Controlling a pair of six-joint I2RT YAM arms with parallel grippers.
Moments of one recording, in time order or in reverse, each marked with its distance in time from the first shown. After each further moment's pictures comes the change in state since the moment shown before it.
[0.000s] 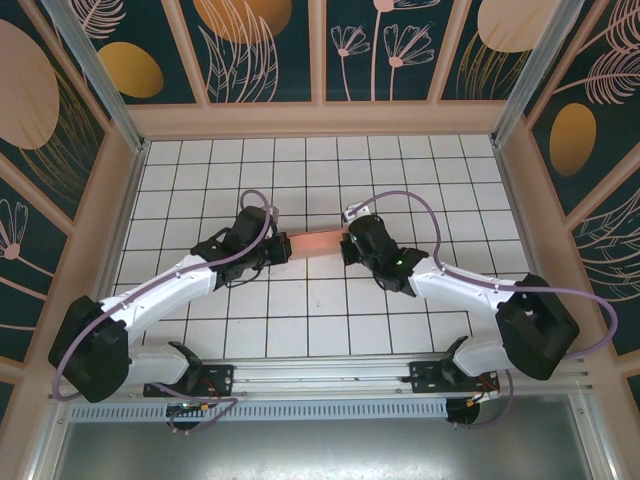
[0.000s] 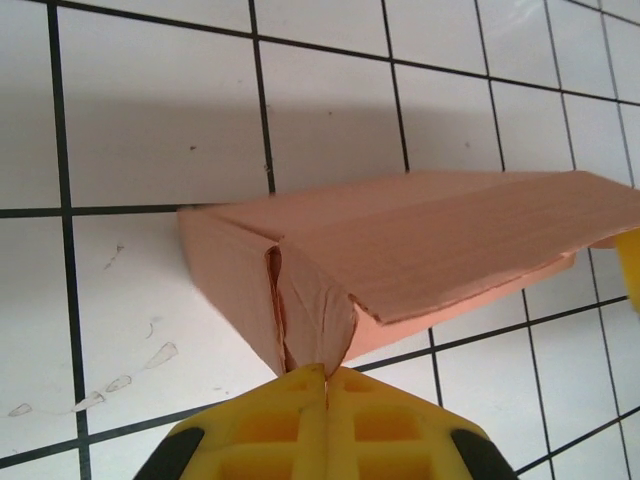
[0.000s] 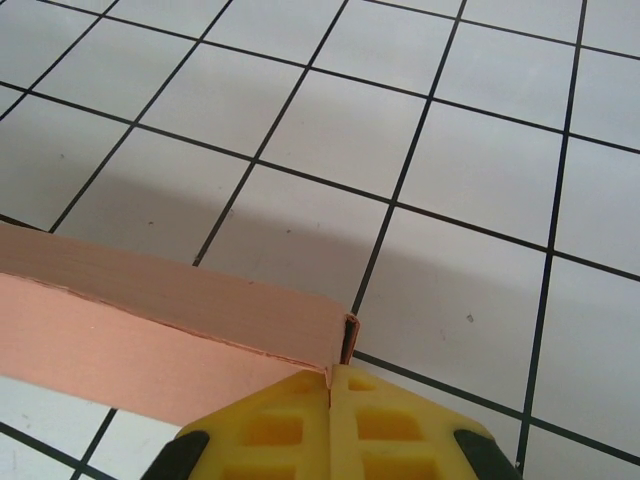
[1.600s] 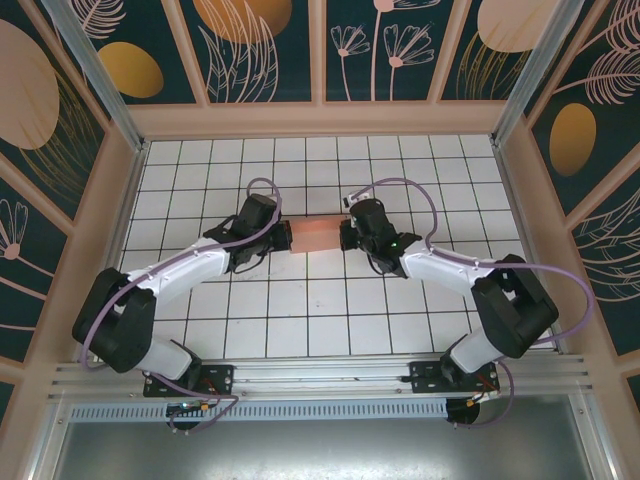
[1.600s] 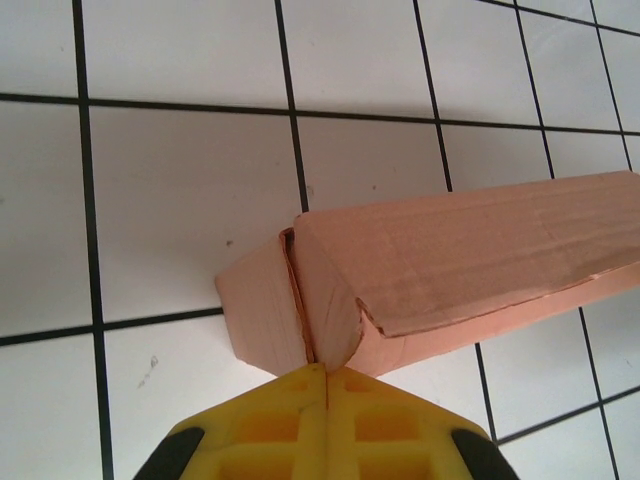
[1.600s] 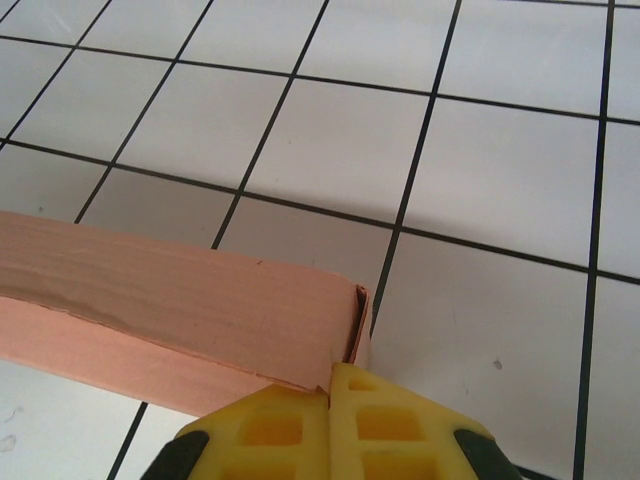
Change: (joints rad) left arm 0.073 0.183 0.076 0.100 -0.018 0.106; right arm -0.113 0.157 0.081 0.067 -0.130 0.059
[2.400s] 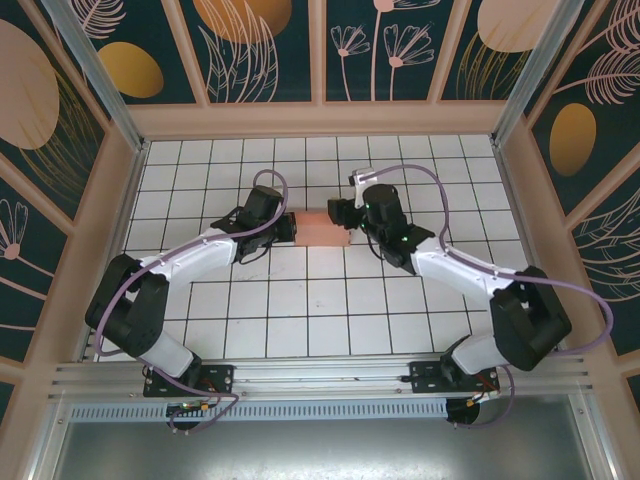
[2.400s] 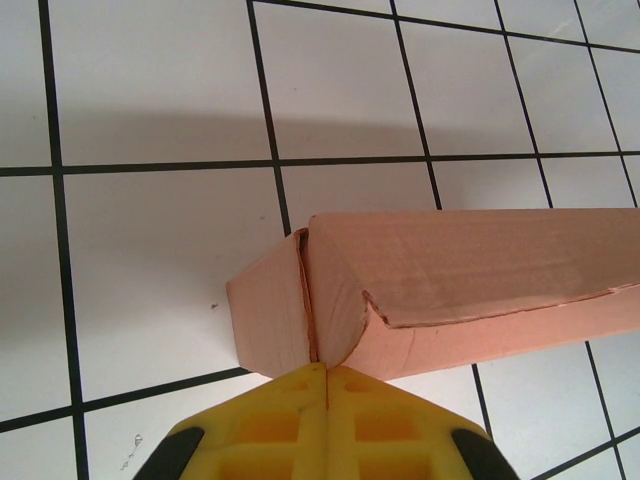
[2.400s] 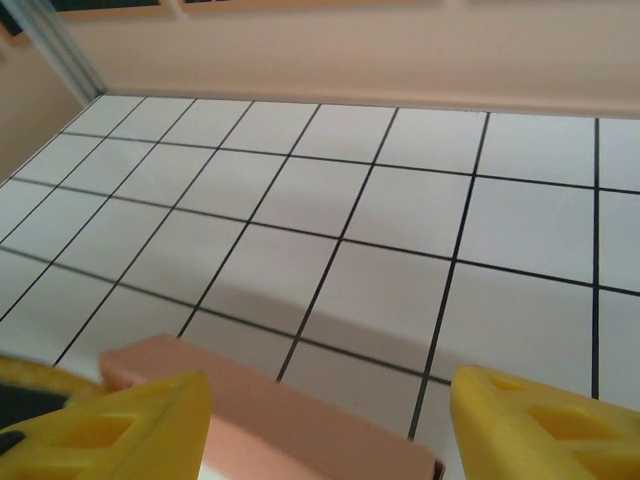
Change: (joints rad) left arm 0.010 0.087 0.068 0.035 0.007 0.049; right arm -0.044 -0.065 0.065 0.118 -0.046 -0.024
